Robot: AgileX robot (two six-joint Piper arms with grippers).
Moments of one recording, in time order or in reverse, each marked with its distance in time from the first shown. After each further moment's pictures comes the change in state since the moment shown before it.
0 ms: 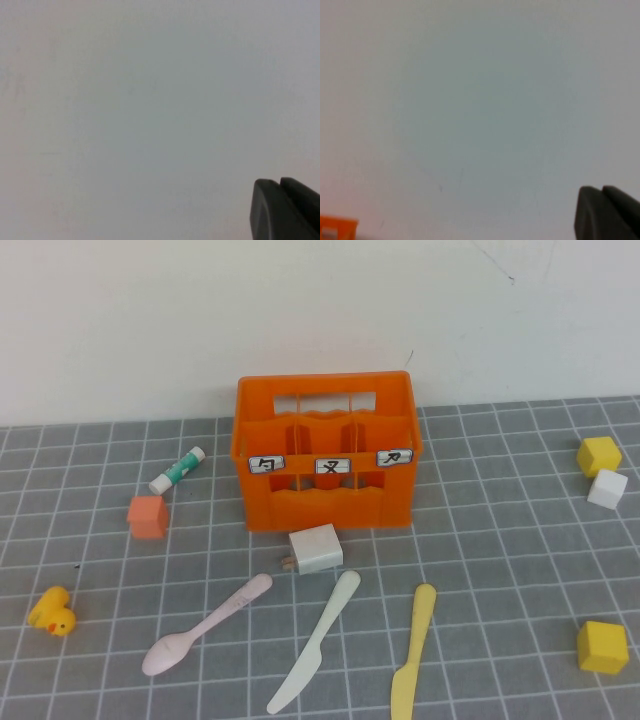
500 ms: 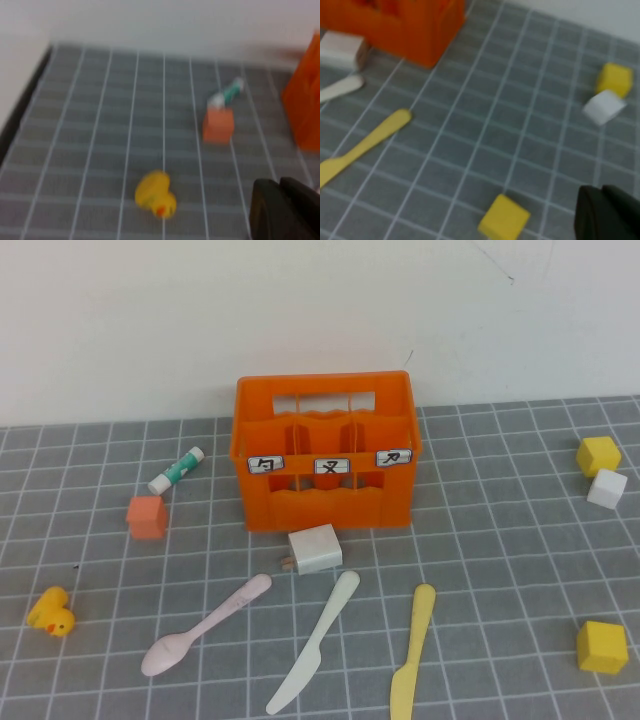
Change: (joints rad) right arm 0.000 0.650 -0.193 0.399 0.495 -0.508; left arm 0.000 0.446 -0.126 -0.035 0.394 -0.101
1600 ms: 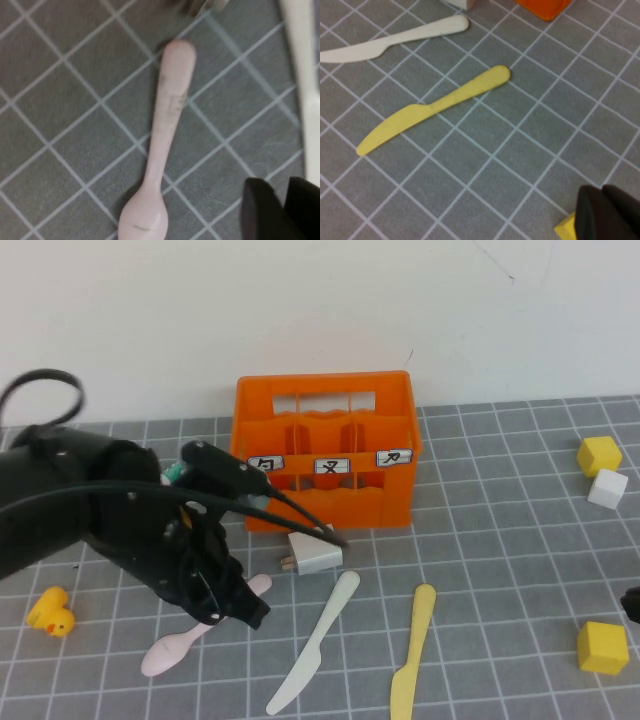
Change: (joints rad) right arm 0.000 0.278 -0.002 0.382 0.103 -0.563; left arm -0.460 1.040 -0.595 -0.093 0.382 0.397
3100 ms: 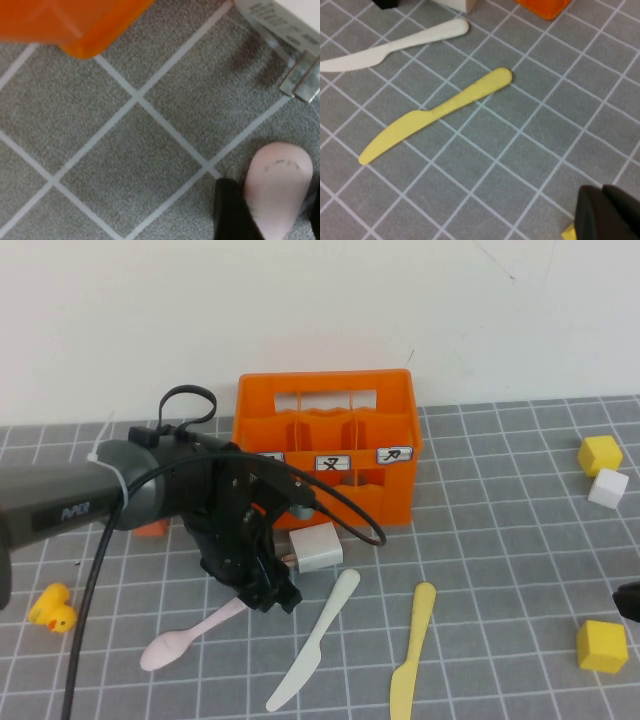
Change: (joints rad) right arm 0.000 0.043 0.000 0.050 -0.019 -0.012; left arm -0.002 0.438 -0.259 0.083 -0.034 0.048
